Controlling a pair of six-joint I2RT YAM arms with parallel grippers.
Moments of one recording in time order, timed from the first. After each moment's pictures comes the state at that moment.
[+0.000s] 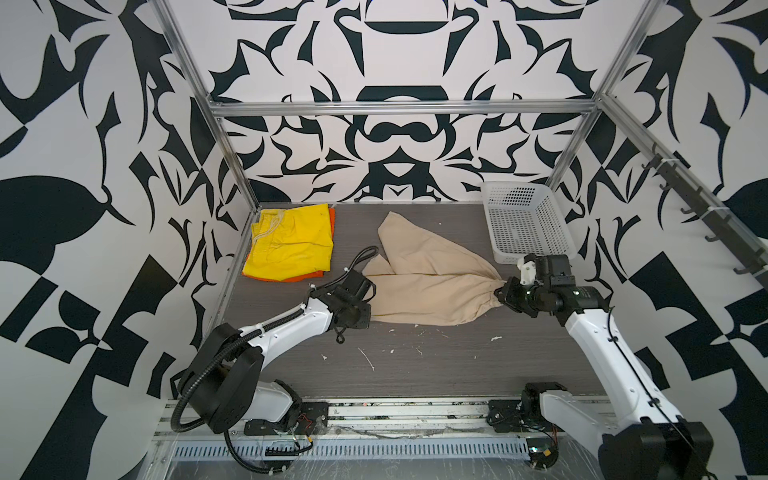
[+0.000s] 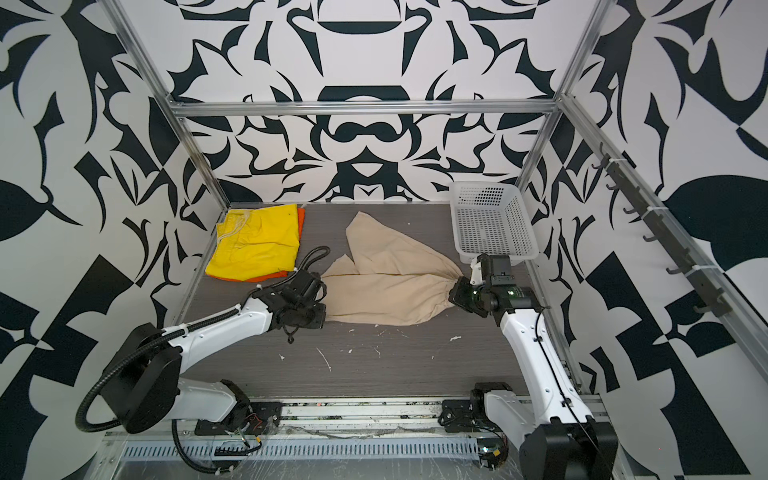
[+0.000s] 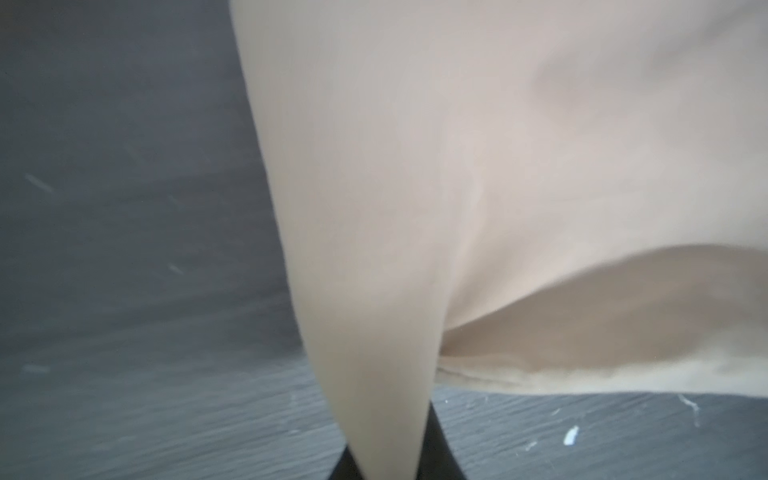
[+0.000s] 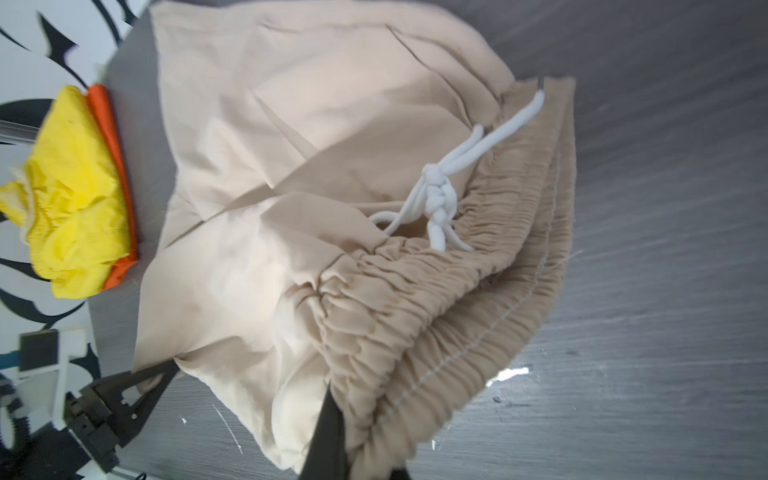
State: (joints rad) left arm -0.67 1.39 0.84 -0.59 -0.08 -0.44; right arm 0.01 1.01 0.87 -0.83 -0.35 0.51
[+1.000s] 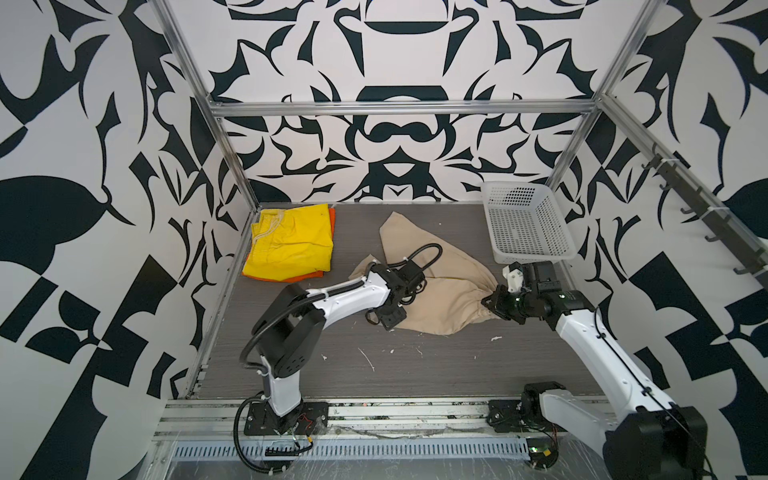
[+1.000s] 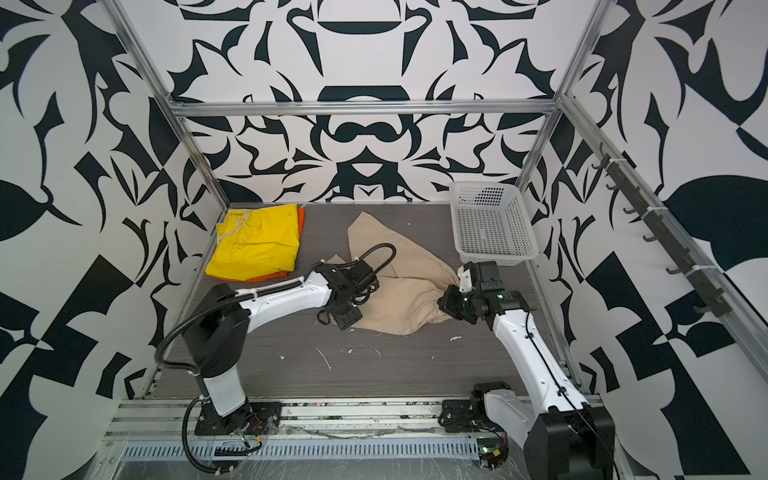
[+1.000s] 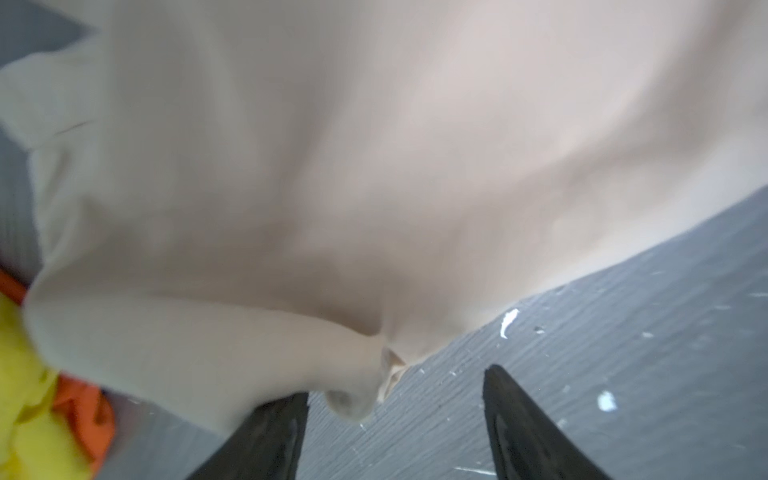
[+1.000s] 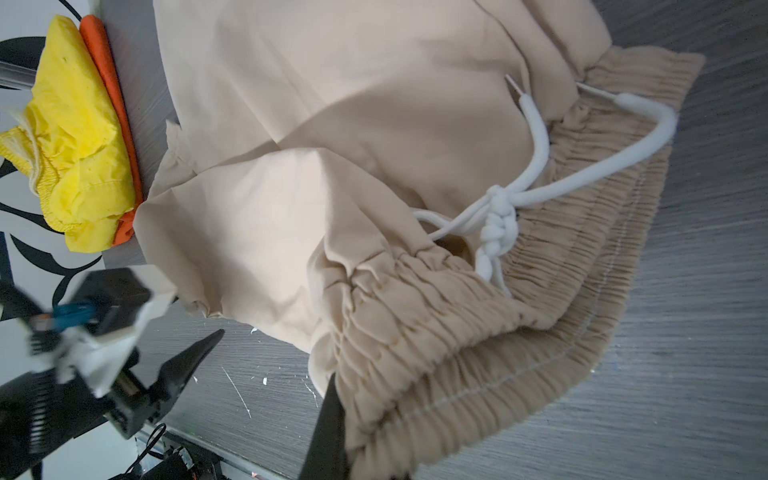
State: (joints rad) left arm -0.87 1.78 1.28 -0.89 -0.19 0.10; right arm 0.09 1.04 0.76 -0.76 -0.42 0.54
